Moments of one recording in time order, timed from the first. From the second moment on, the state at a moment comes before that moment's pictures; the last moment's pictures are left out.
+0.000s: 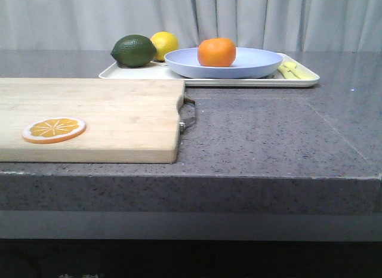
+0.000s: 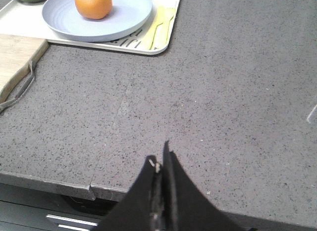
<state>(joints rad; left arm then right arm) -0.58 0.78 -0.86 0.08 0.69 -0.04 0.10 0.37 -0.70 0.04 0.84 0.01</state>
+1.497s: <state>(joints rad) -0.09 0.00 0.00 -0.06 0.09 -0.04 0.10 0.37 -0.70 0.05 0.84 0.01</state>
